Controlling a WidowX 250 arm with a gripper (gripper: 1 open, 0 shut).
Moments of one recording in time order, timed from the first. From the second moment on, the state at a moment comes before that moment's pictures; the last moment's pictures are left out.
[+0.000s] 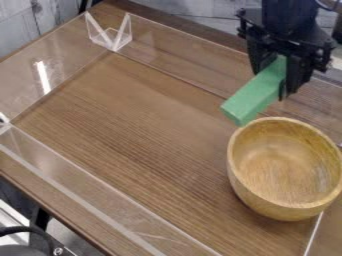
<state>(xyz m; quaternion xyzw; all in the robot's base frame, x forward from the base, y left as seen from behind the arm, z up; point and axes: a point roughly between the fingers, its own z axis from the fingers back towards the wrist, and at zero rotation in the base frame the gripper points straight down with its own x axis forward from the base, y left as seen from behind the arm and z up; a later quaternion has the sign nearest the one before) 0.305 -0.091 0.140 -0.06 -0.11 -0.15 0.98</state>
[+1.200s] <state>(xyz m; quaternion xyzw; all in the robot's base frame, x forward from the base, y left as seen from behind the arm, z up) 0.291 -0.097 0.128 -0.03 -0.21 -0.15 0.97</state>
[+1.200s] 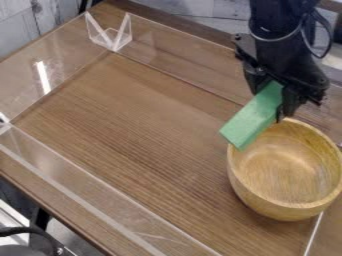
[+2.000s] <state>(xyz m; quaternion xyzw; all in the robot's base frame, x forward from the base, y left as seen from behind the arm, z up) 0.249 -0.054 0.146 -0.02 -0.22 -0.12 0.97</state>
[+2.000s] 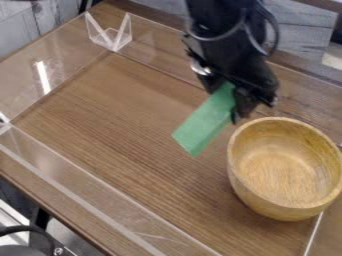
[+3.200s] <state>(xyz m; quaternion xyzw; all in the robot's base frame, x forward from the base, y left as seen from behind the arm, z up) 0.221 -0.032 0.135 -0.02 -0.21 -0.13 0.97</state>
